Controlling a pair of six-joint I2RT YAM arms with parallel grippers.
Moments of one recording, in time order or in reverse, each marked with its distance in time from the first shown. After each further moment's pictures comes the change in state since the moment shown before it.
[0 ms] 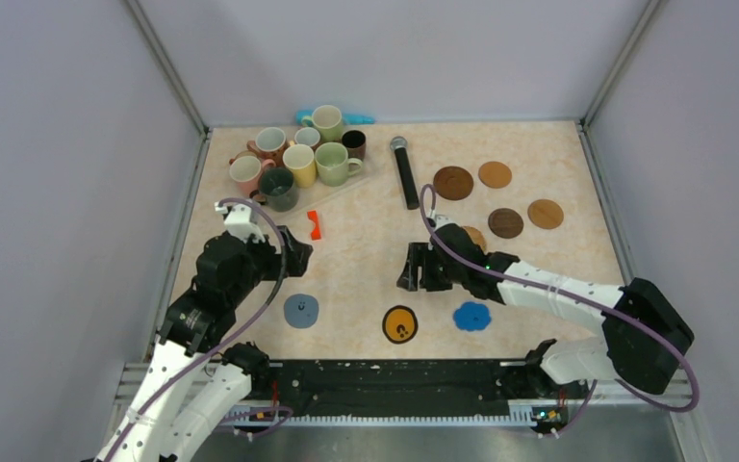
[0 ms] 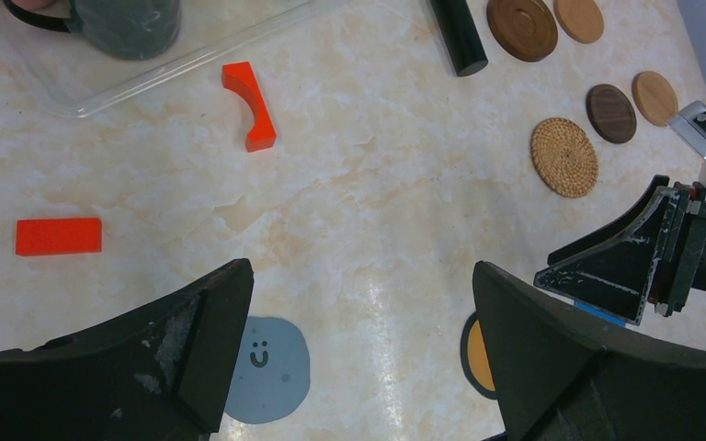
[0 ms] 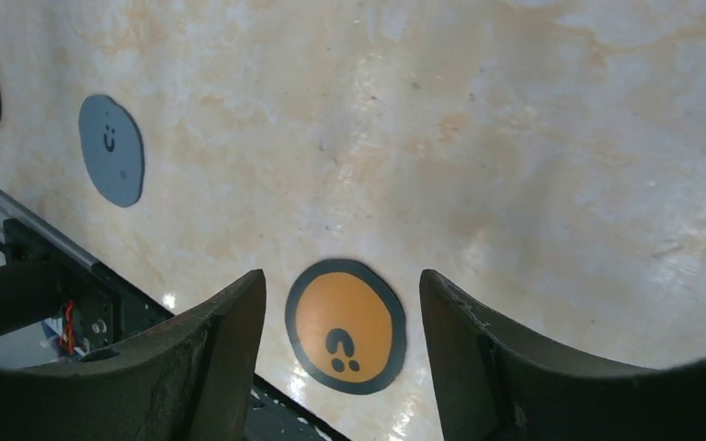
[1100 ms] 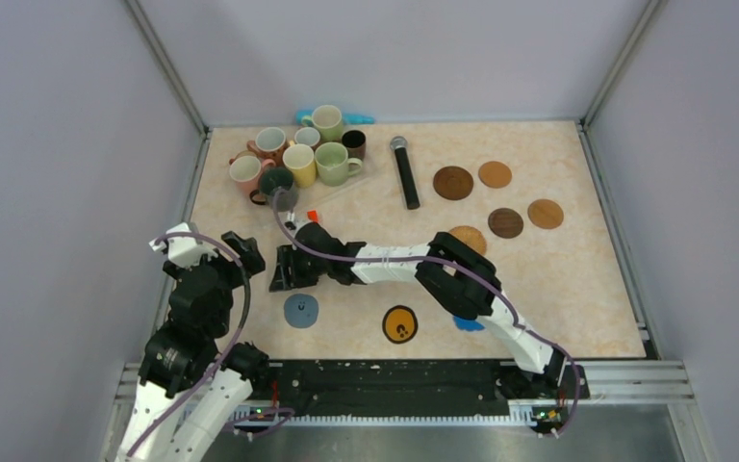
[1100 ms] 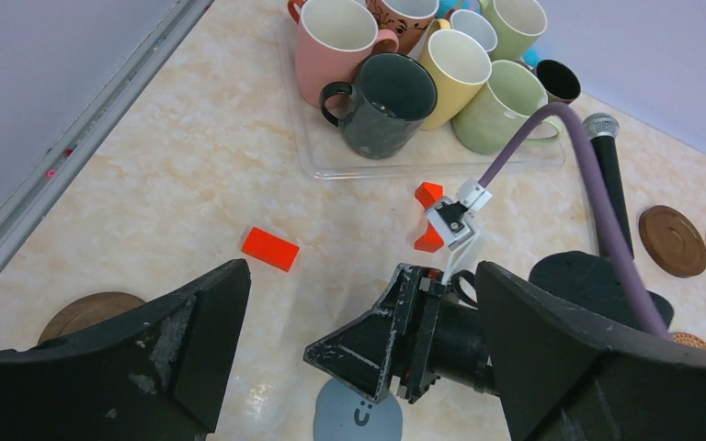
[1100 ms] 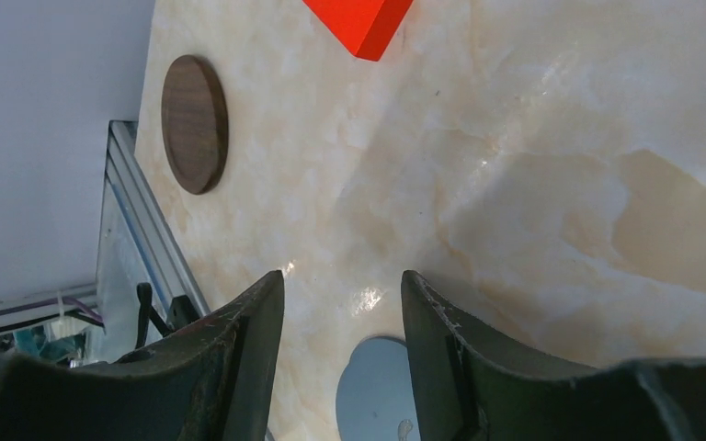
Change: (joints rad) left arm 0.000 -0.219 0.003 -0.094 -0.548 -0.064; right arm 0.288 1.056 0.974 0.296 -0.205 0.125
